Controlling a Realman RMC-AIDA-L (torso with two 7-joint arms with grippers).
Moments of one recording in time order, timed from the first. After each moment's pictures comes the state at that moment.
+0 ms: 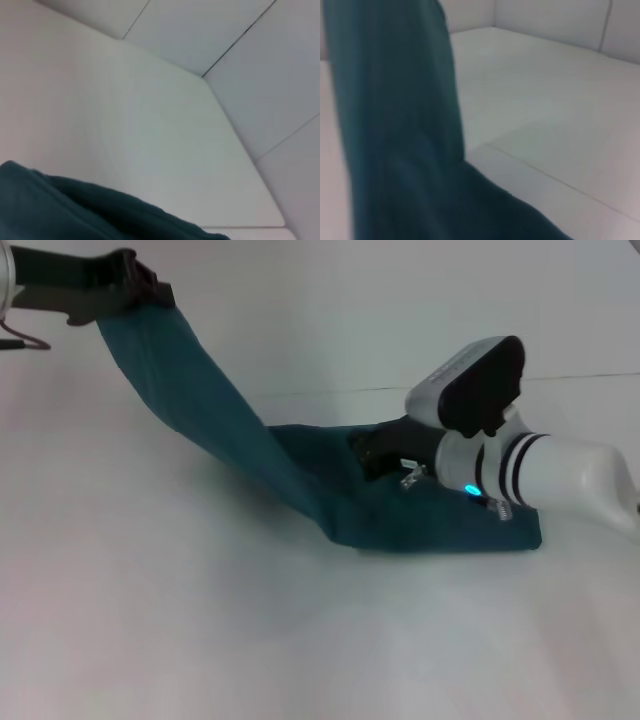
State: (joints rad) left arm -0.94 -1.93 0.68 0.88 2.32 1.31 -2.72; right arm 0.86 2.12 -1.25 -0.30 -1.38 -0.52 1.17
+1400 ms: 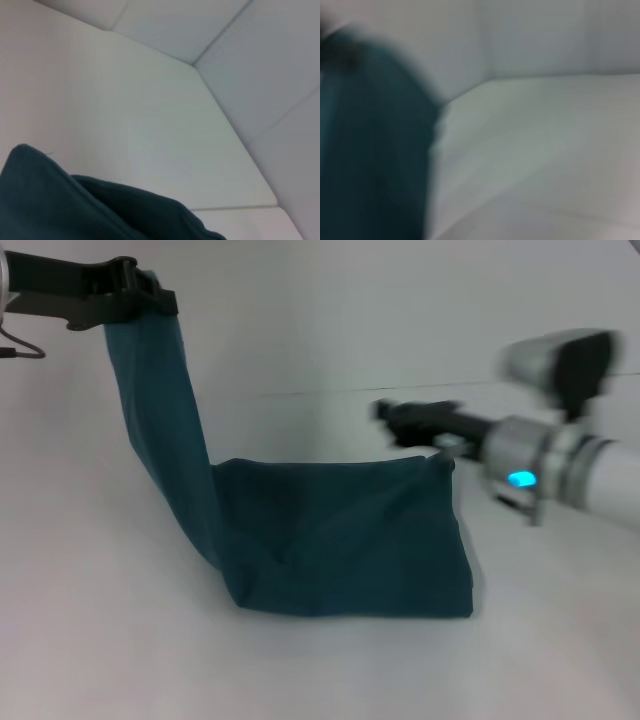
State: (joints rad) left arm -0.93 -1.92 0.67 0.89 2.30 1.38 -2.65; right arm 0.63 2.05 -1.51 -0.54 -1.00 -0.61 1.41
